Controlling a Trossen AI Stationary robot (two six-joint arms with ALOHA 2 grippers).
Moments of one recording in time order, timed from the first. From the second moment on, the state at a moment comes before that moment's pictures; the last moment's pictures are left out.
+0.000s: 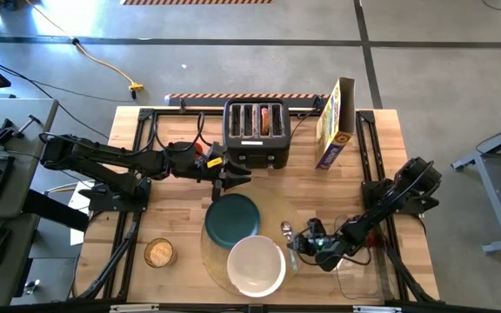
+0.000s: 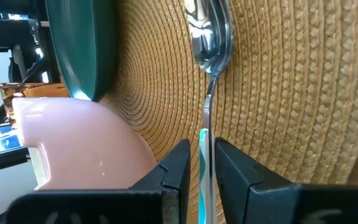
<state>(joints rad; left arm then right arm) -0.03 1.26 0.82 0.36 0.04 -0.44 0.75 1.78 0.63 0.26 0.57 2.14</state>
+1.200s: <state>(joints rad) -0.03 1.26 0.82 0.35 0.10 -0.43 0.71 1.75 0.75 0.00 0.51 2.13</state>
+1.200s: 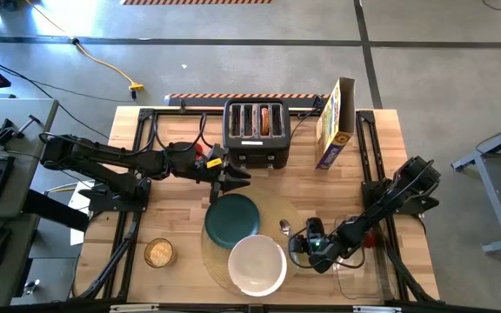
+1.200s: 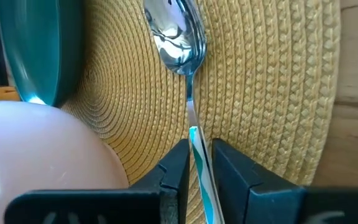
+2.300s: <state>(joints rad) -0.03 1.26 0.82 0.33 0.10 -0.46 0.71 1.74 0.88 -0.23 0.46 2.00</state>
